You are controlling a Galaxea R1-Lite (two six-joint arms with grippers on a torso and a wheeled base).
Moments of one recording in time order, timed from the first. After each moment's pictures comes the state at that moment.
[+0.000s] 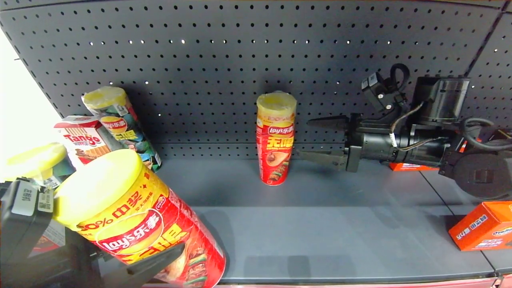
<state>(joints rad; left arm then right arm) -0.60 1.05 -0.34 -0.58 -0.24 0.03 0.44 1.76 -1.13 -0.56 0.76 -0.25</state>
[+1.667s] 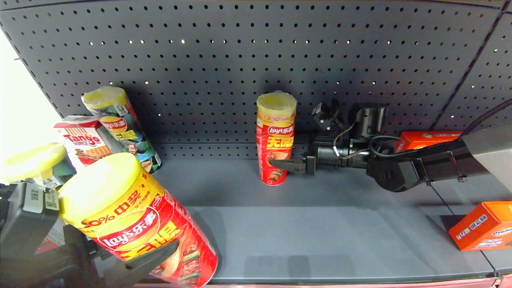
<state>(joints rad) -0.54 1.05 -0.31 -0.58 -0.24 0.03 0.45 2.10 -1.38 -0.62 0.81 -0.25</state>
